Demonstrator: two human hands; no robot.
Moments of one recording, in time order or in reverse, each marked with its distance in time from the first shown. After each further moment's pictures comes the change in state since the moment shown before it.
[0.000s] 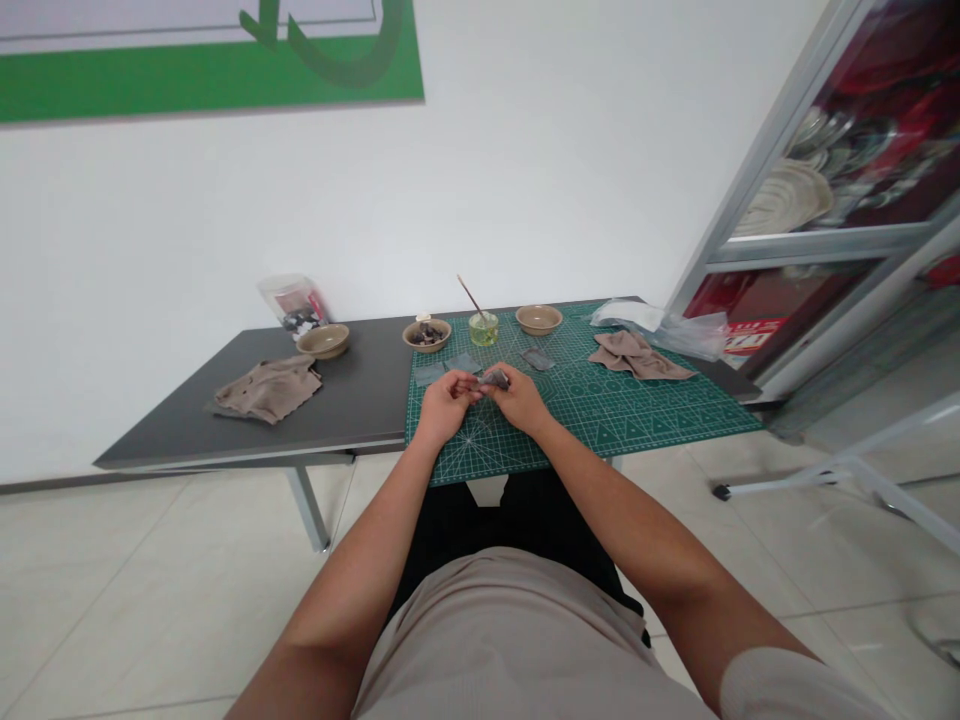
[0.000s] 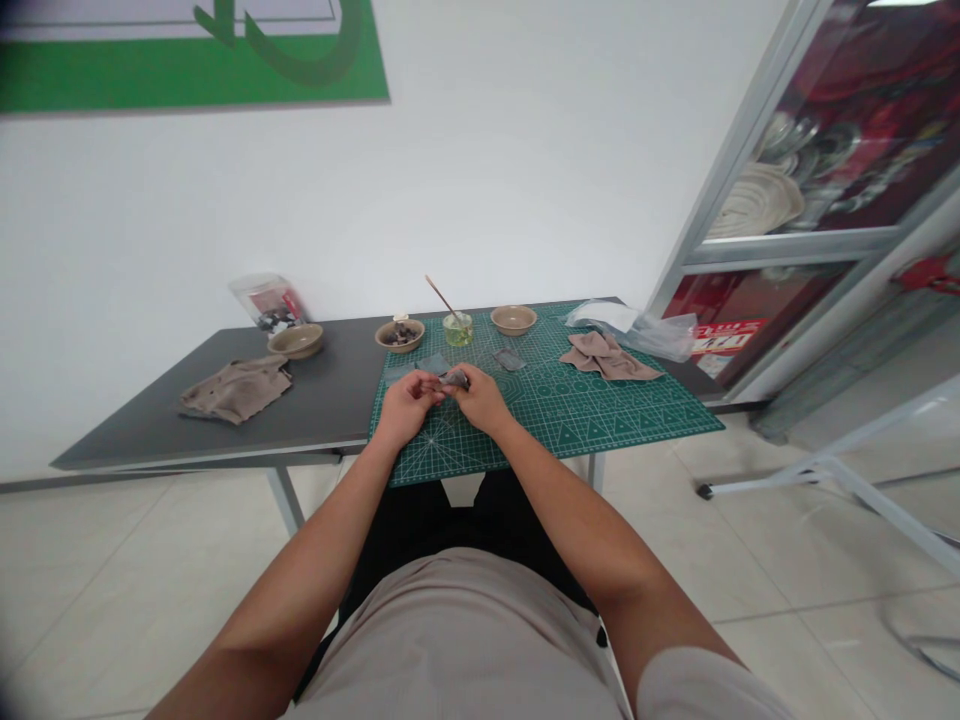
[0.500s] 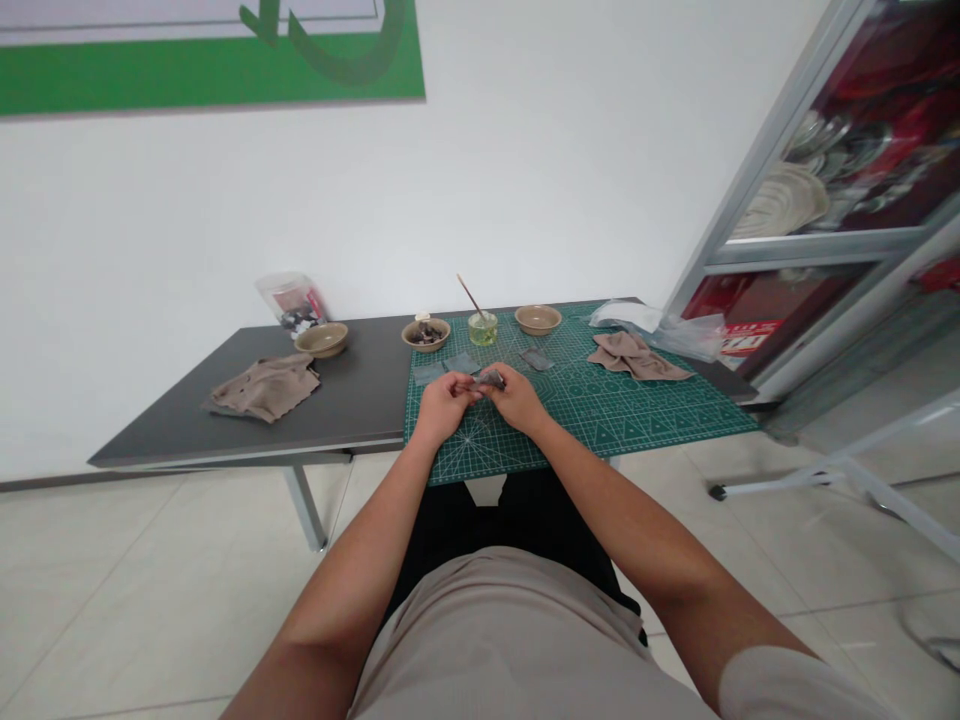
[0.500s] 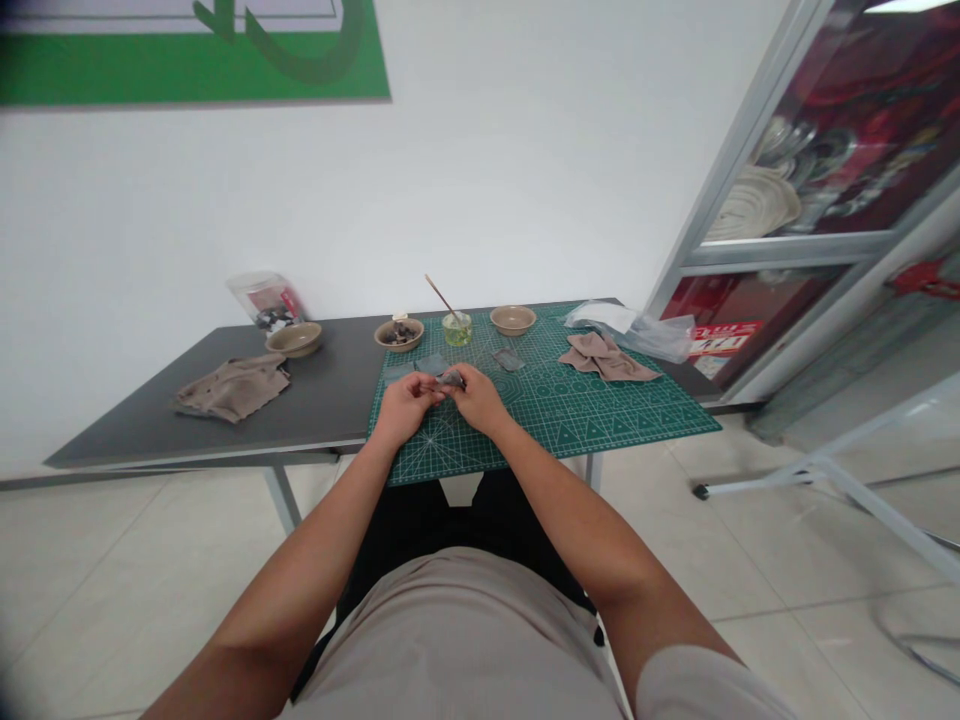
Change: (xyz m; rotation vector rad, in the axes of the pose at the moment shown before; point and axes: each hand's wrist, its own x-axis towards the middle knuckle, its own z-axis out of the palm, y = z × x) left_hand -0.001 0.005 0.000 0.038 0.011 -0.074; right_hand 0.002 0.004 0.002 -0.045 -0.009 -0.046
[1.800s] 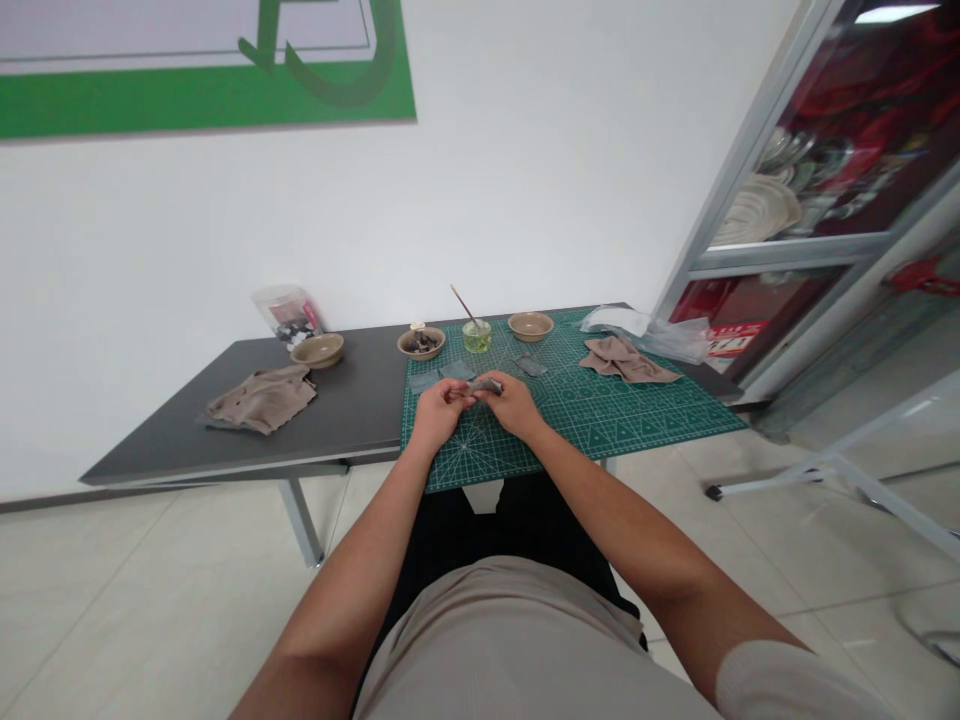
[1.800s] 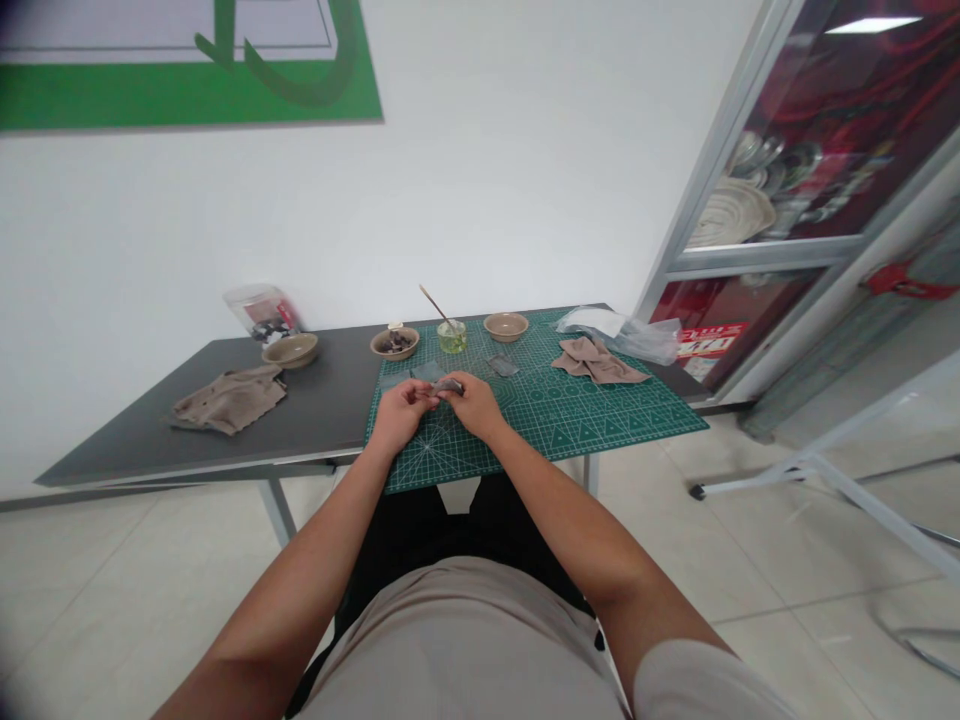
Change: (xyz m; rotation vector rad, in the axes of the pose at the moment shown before) left_hand 0.004 -0.008 -0.003 0.029 0.024 0.024; right_hand 0.000 -0.002 0.000 0.014 0.043 0.015
